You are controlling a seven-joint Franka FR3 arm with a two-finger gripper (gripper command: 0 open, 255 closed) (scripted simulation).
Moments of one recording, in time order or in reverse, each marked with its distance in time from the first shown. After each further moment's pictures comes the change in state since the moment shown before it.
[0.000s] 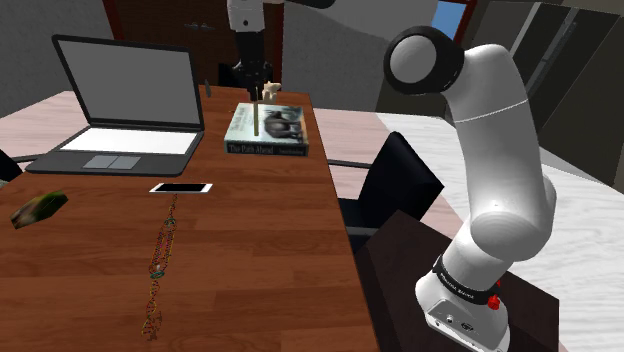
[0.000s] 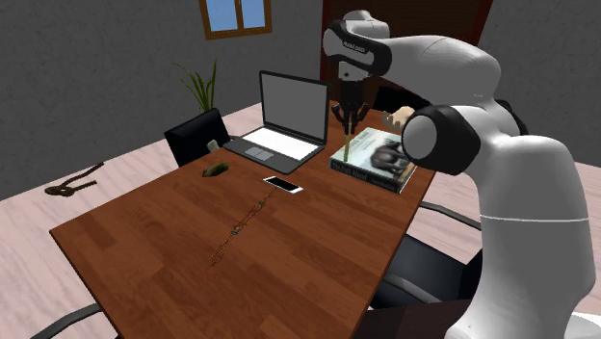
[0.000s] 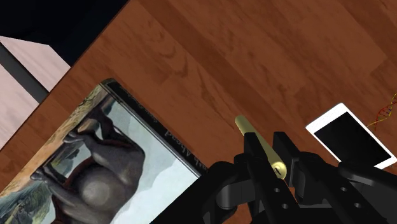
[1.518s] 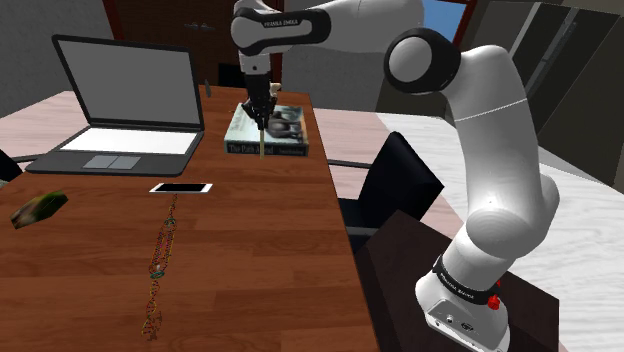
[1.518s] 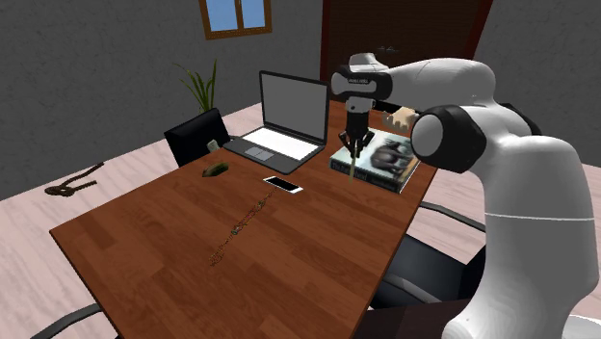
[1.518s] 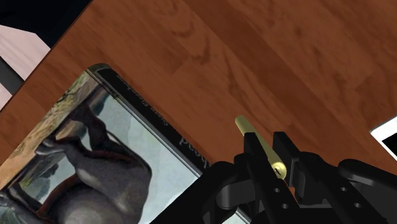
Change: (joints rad) arm -0.081 0.012 -0.012 -0.271 -0.006 0.279 -0.049
